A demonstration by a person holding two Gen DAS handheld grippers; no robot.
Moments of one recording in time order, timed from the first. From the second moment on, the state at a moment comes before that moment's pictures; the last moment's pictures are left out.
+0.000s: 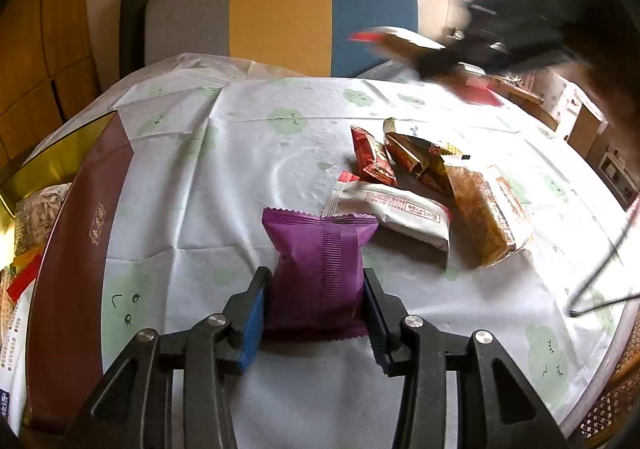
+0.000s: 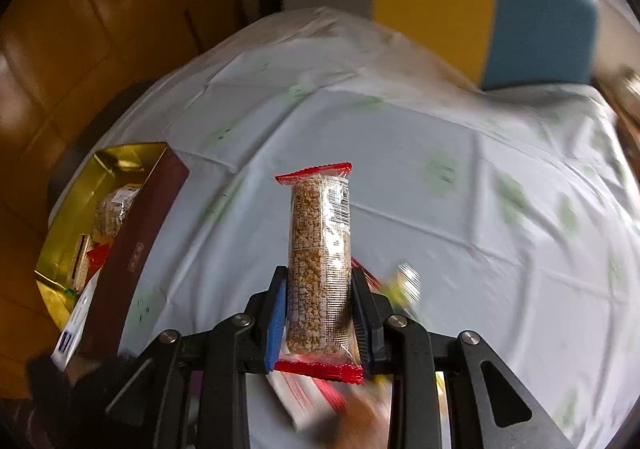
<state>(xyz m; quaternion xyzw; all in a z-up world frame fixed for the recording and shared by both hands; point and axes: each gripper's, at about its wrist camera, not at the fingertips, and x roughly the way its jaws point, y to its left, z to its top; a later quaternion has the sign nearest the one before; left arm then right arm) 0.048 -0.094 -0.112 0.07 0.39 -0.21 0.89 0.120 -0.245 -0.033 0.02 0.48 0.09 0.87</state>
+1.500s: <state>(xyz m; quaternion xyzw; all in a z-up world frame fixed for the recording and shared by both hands) 0.170 0.089 -0.033 -0.11 0.48 -0.06 0.87 0.057 -0.324 -0.106 0.02 0.58 -0.07 0.81</state>
